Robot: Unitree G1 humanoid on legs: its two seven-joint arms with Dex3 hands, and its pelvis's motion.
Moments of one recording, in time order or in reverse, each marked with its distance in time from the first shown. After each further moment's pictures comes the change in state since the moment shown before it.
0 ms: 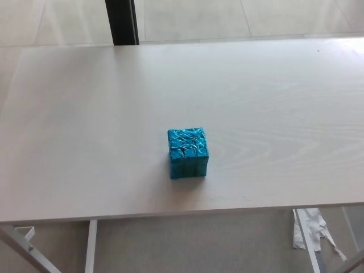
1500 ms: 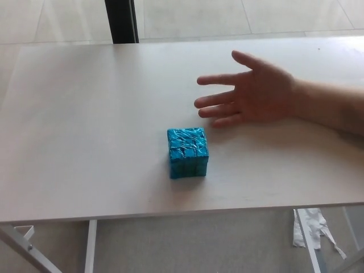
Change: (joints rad) left_arm -0.005 -0.019 0.034 0.006 -0.029 -0.016 -0.038; right_arm -0.408 0.158 -0.100 -1.070 0.287 0.087 0.073
